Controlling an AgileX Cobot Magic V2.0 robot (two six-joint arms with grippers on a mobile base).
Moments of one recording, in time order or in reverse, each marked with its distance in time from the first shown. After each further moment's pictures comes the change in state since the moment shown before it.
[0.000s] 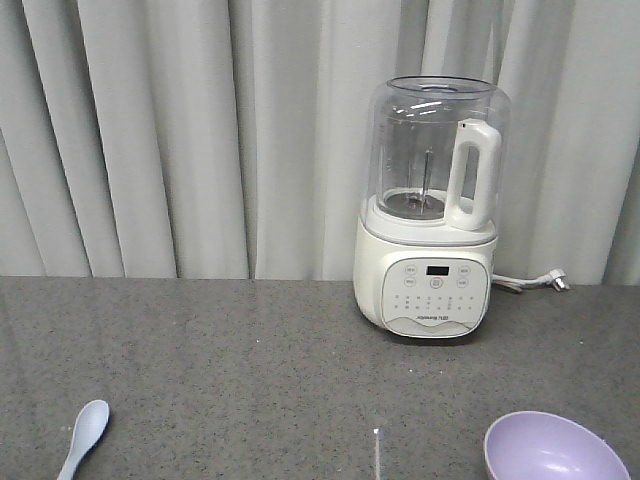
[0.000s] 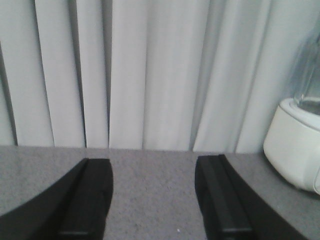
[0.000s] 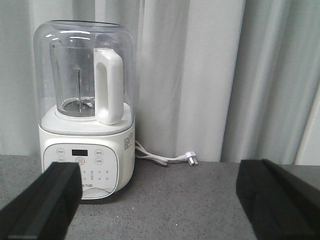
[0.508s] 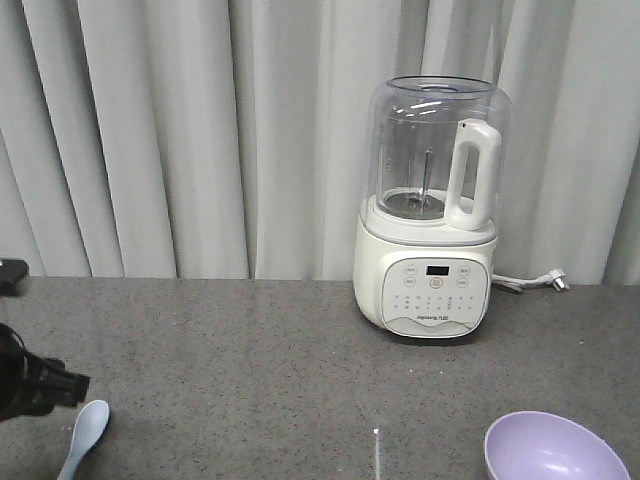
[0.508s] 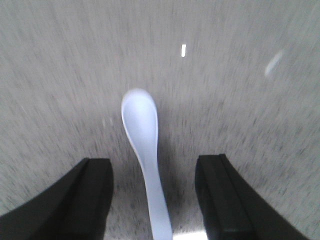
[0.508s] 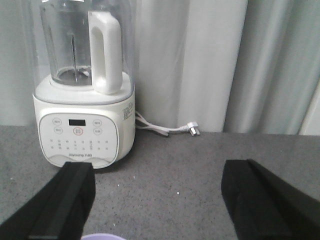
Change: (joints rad) left arm -0.020 0.538 -0.239 -0.005 0.532 0.087; right arm 0.000 0.063 0.000 0.006 0.058 -0.001
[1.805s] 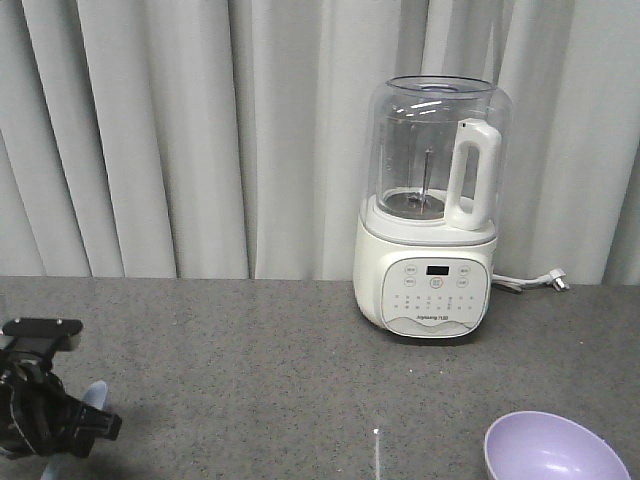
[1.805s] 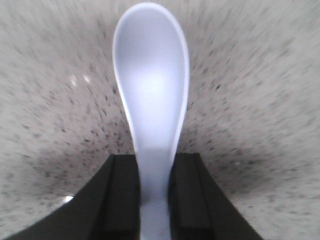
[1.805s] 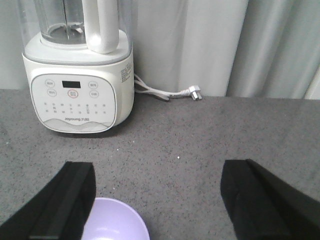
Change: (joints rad) left arm -0.001 0.218 -0.045 0.000 0.006 -0.019; right arm 0.000 0.043 0.000 0.000 0.088 0.006
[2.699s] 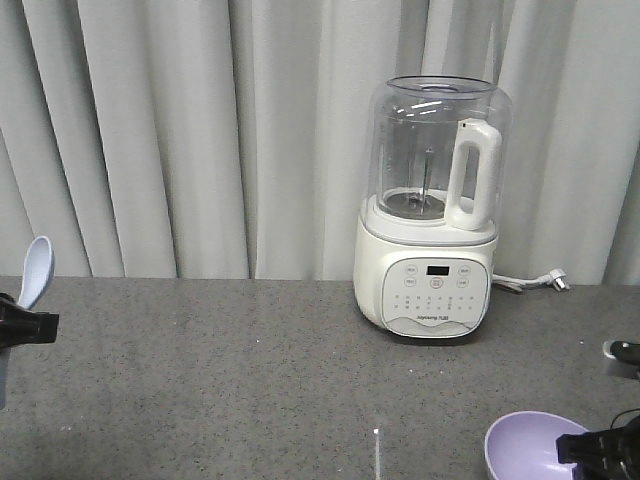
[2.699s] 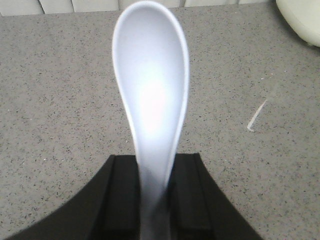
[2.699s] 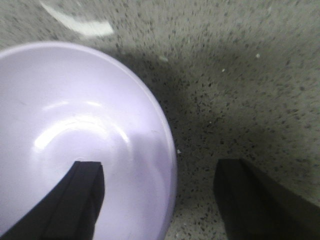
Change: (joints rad) left arm -0.006 -0.412 0.000 -0.022 -0.049 0.017; right arm 0.000 0.659 -0.135 0.095 0.293 0.105
